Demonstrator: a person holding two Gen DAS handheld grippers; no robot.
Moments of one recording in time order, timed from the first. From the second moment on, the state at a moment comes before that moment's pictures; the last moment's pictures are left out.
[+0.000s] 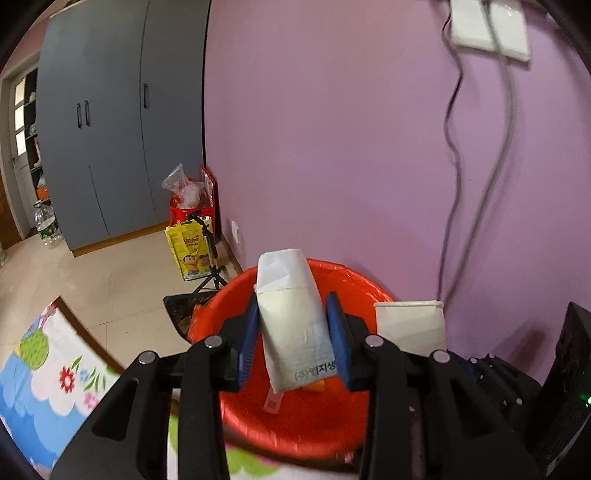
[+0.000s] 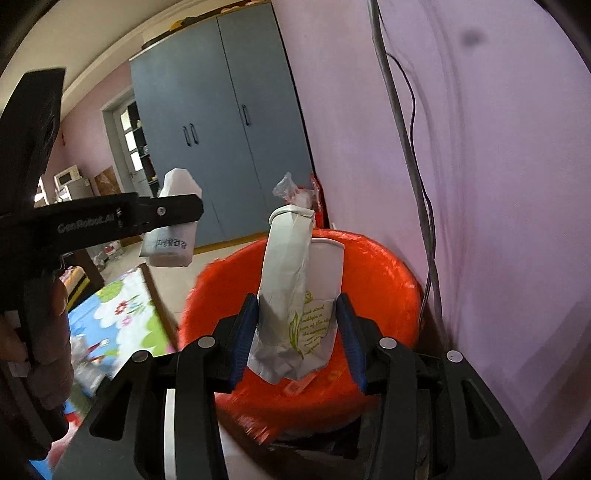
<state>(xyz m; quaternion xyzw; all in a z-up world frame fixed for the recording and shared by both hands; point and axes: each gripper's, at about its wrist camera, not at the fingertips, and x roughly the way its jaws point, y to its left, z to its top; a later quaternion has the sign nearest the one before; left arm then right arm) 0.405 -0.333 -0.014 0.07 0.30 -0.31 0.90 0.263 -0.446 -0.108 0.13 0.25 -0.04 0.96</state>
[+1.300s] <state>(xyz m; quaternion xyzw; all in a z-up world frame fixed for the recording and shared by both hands) 0.191 -0.055 -0.010 0.07 0.26 -0.08 0.96 0.121 -0.320 -0.062 0.09 0.25 0.00 0.96</state>
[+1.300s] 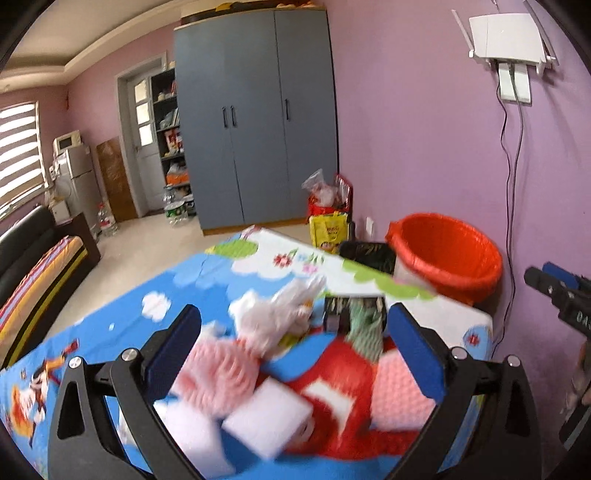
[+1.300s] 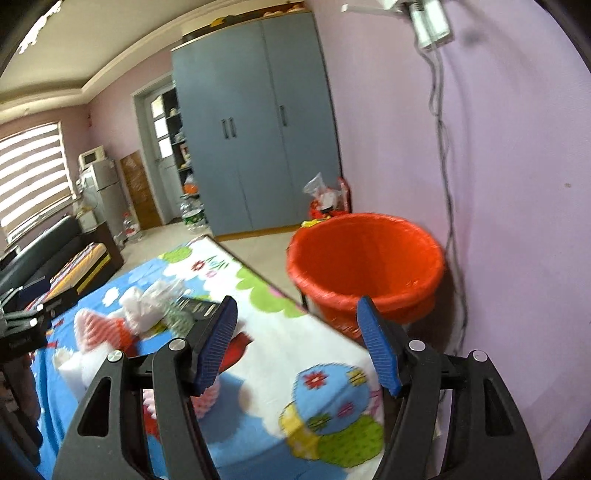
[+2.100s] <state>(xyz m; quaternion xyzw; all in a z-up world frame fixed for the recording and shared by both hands) 0.212 -0.055 -0.044 0.06 0.29 -0.10 0.95 0.196 -0.298 -0.148 0.07 0.36 0.03 0.93</state>
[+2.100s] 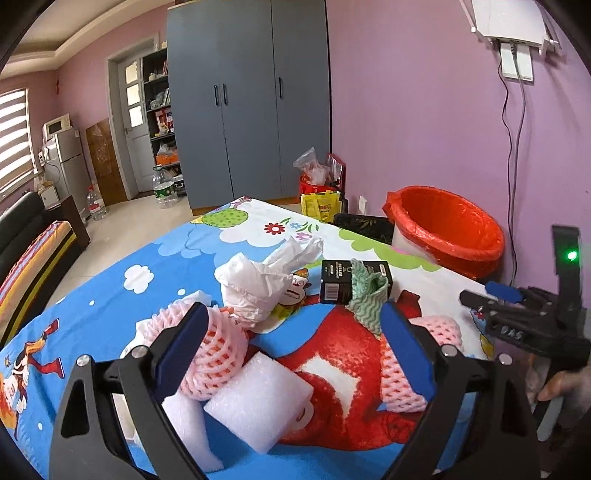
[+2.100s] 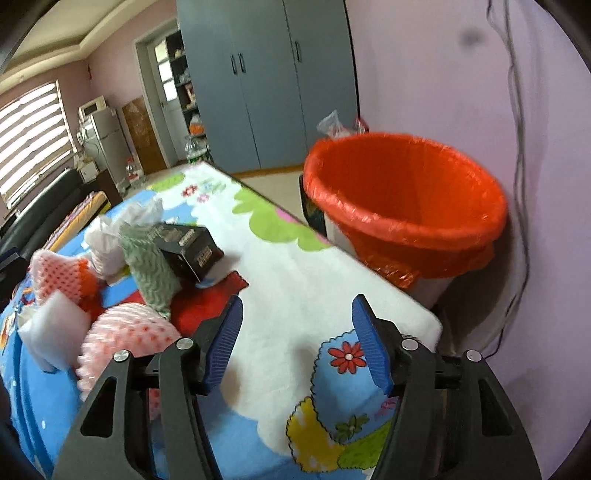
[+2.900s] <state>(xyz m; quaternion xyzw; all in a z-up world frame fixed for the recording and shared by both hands) 0.217 -0.026 -0.040 0.03 0.29 -0.09 0.95 0.252 -0.187 -0.151 0.04 0.40 0.14 0.90</state>
